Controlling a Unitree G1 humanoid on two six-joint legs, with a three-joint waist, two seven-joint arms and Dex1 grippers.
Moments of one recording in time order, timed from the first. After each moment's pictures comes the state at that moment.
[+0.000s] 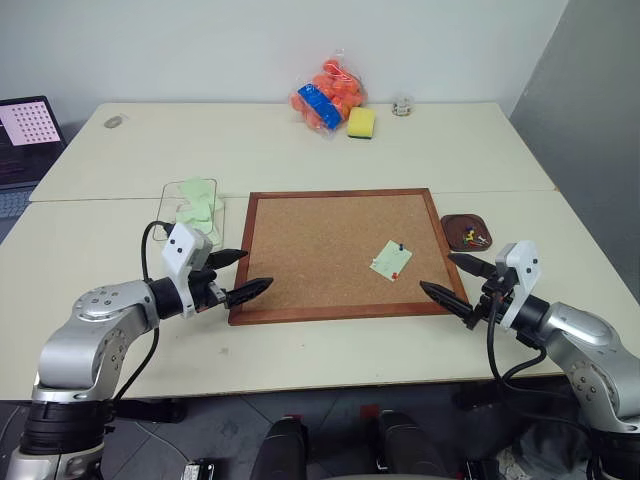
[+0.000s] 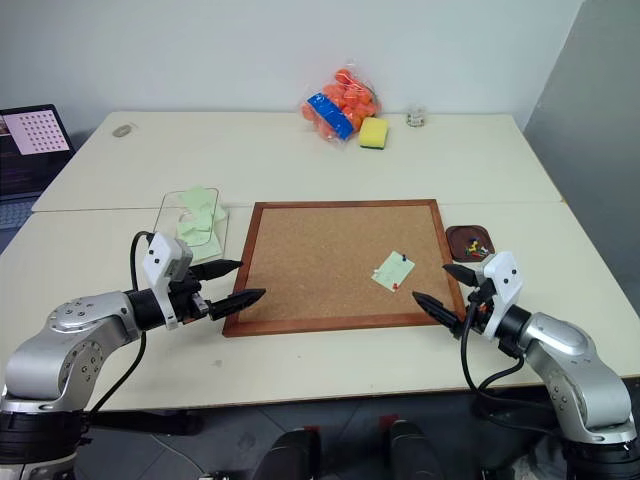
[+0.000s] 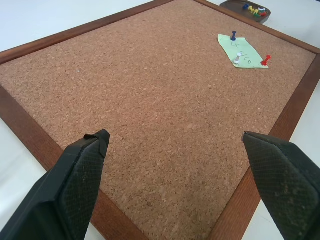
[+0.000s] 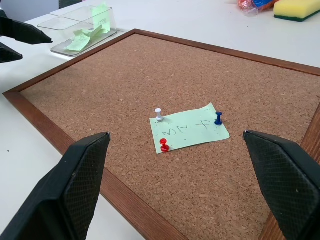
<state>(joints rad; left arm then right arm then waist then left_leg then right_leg) -0.18 0.74 0.18 -0.19 -0.50 0.61 -0.88 -0.04 -0.58 -0.14 -0.39 0.53 0.51 0.70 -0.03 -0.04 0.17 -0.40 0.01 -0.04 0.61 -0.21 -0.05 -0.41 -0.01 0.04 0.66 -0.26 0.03</state>
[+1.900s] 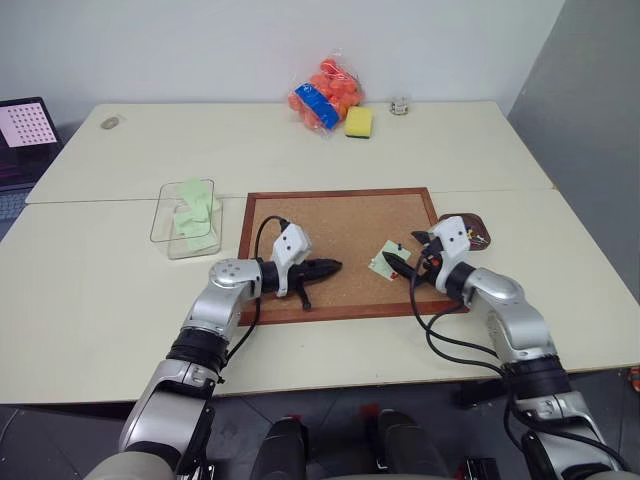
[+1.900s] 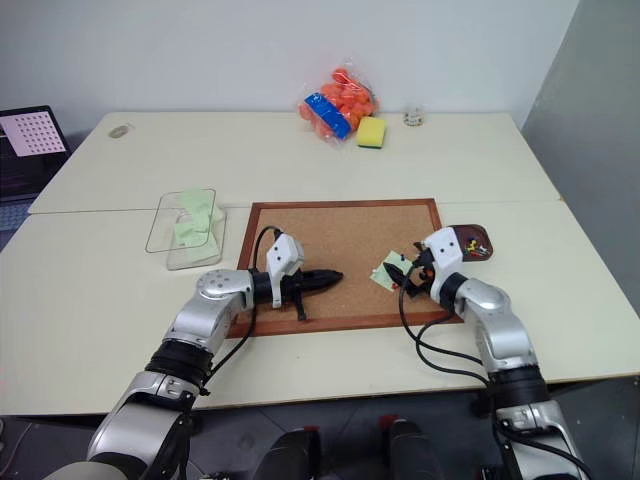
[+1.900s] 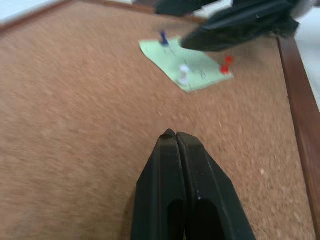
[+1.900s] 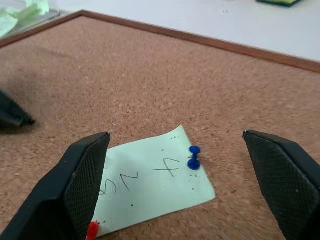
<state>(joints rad) -0.57 0.37 -0.19 0.50 -0.17 0.04 -1.05 -0.44 -0.31 0.06 0.23 0.21 0.29 0.57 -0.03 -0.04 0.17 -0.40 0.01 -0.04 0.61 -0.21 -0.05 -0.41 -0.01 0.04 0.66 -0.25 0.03</state>
